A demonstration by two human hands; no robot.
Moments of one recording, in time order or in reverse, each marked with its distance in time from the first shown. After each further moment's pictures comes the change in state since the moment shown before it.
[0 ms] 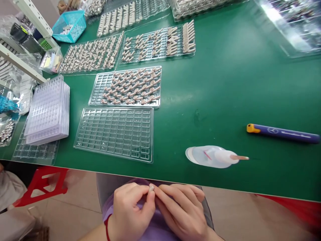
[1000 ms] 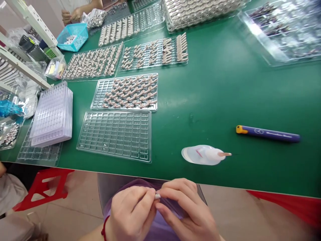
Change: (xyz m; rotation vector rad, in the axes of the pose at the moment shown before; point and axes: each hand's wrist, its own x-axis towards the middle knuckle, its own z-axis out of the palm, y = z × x) left_hand 0.000 0.007 -0.020 0.213 0.081 0.435; right_hand 0.015 -0.008 -0.018 0.265 -0.063 0.130
